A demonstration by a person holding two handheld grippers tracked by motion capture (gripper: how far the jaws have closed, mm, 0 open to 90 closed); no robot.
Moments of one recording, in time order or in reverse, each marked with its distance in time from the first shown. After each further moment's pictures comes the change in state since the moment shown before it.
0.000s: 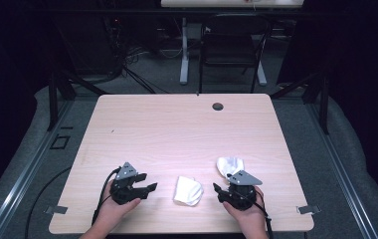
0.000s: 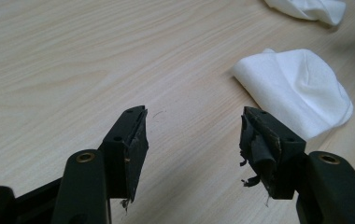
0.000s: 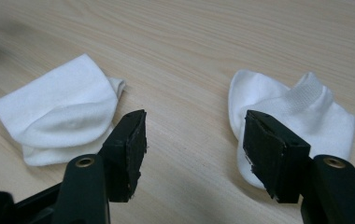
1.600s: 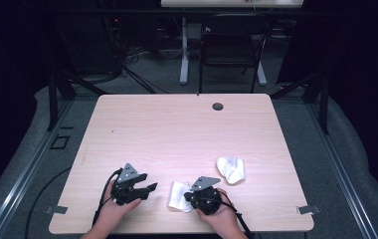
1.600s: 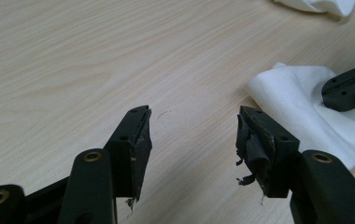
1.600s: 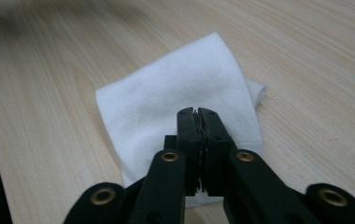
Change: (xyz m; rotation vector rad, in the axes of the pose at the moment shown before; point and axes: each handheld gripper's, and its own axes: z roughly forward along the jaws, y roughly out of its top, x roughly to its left) left arm -0.001 -0.003 0.002 -0.013 0.016 0.047; right arm 0.070 0.012 0.052 0.159 0.339 -0.152
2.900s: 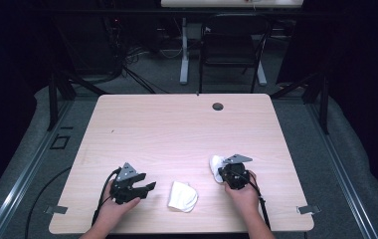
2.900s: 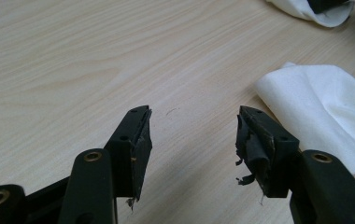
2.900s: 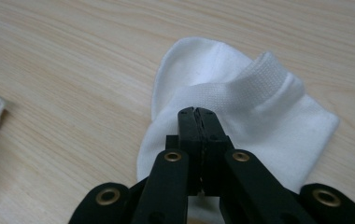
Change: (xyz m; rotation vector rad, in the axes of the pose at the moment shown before) left arm 0.004 -0.001 0.001 0.007 0.013 -0.013; right arm -0.097 -0.012 -0.027 -0.011 -0.324 0.254
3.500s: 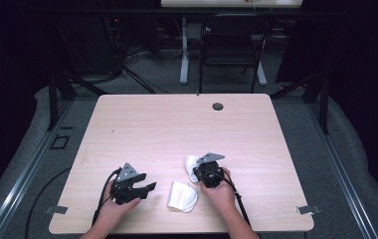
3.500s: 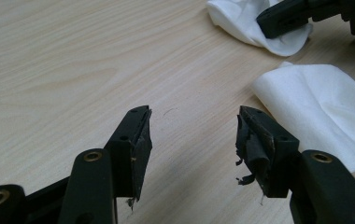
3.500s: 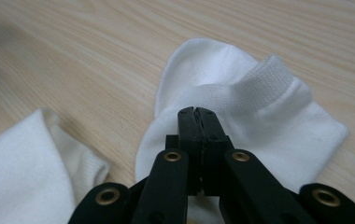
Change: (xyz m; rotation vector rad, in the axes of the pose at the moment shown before) left arm 0.000 0.000 0.000 -0.003 -0.006 -0.001; right arm 0.058 0.026 0.035 -0.009 0.124 -0.079
